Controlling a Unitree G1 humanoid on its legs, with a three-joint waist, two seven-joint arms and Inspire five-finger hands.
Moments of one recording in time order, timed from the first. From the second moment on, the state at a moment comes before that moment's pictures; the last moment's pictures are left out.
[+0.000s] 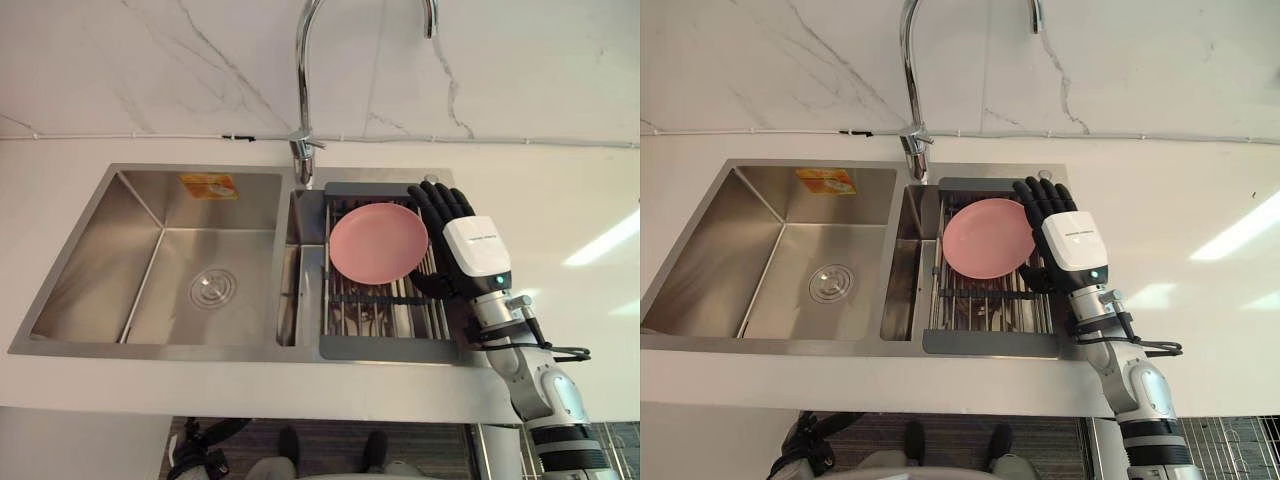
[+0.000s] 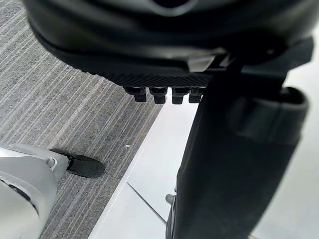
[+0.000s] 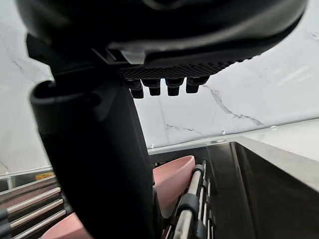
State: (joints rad) left arm 0.17 0.11 0.21 0.76 -0.32 0.05 0.20; right arm -0.05 -0.43 -0.03 0.03 -0.99 -0.35 -0.27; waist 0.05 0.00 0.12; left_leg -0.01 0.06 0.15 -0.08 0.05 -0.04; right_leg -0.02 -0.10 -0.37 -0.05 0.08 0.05
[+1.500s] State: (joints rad) left arm 0.17 0.12 0.19 0.78 -0.31 0.06 0.19; right arm -0.16 -0.39 0.17 0.17 -1.33 -0.18 -0.31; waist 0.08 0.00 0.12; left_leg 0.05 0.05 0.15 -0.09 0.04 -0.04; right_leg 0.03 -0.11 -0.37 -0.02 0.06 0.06
